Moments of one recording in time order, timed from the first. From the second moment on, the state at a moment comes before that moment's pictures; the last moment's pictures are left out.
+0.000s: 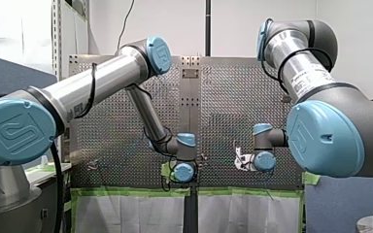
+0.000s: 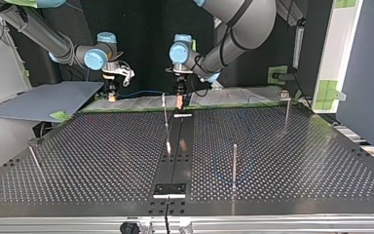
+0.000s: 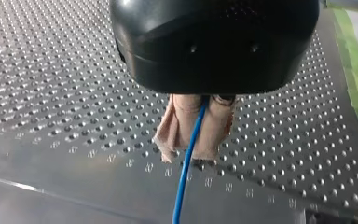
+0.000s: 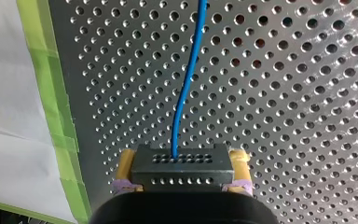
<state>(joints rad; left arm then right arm) -0.63 -2.59 -1.50 -2.24 -2.06 -1.83 1.88 -0.68 1.66 -0.73 1.63 1.55</state>
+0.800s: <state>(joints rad) -0.59 -2.64 -1.44 -2.27 -2.02 -1.82 1.86 -0.67 1.65 -0.80 1.60 1.54</state>
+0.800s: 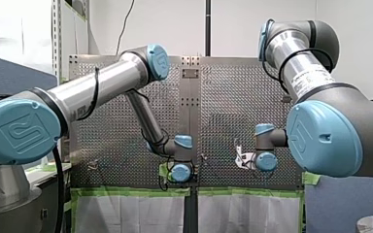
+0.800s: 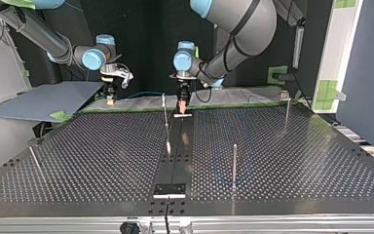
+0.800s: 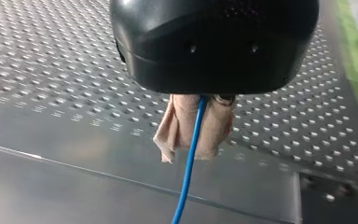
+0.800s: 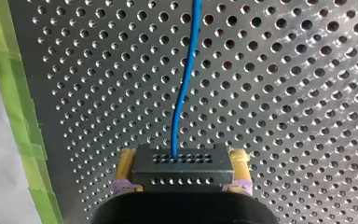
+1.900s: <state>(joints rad) -0.55 -2.66 -1.34 -2.34 -1.97 -1.83 1.81 -0.67 1.59 -0.79 1.59 1.54</state>
